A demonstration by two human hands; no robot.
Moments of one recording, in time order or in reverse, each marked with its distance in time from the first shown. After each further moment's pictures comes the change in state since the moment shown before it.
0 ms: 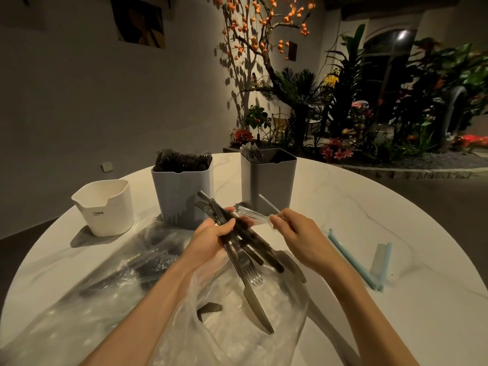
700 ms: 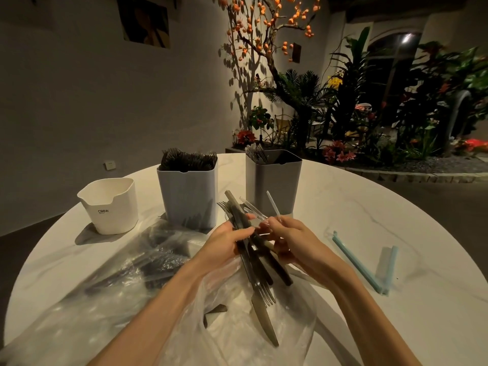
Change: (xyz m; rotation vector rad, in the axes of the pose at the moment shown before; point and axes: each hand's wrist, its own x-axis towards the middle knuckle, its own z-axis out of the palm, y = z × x) left_hand 0.001 -0.012 0.006 0.219 -0.101 -0.037; right_hand -0.006 -0.030 0.005 0.485 -0.251 0.252
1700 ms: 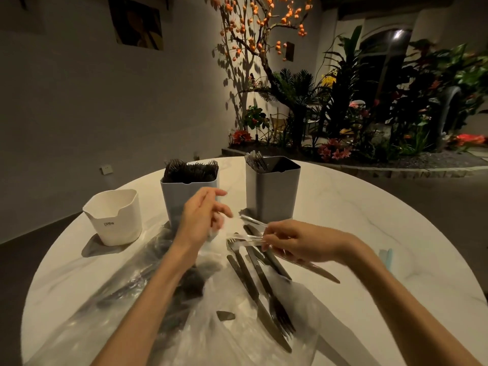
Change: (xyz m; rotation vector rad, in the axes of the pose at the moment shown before) left_hand -0.017 0.066 -0.016 0.310 0.343 0.393; right_hand -0.013 -0.045 -0.027 -0.603 -0.321 -0.102
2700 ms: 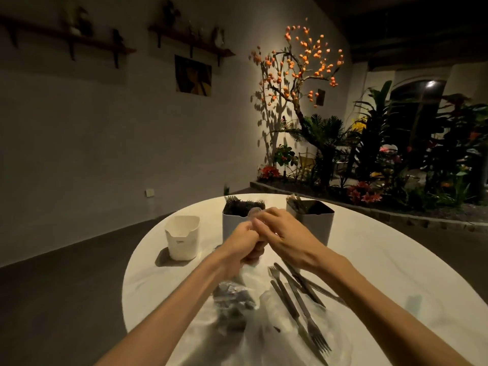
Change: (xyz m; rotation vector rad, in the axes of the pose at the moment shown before) left_hand -0.042 0.083 -0.040 -0.021 -0.319 -0.215; right_hand 0.012 -0.122 0.017 -0.258 0.444 -0.389
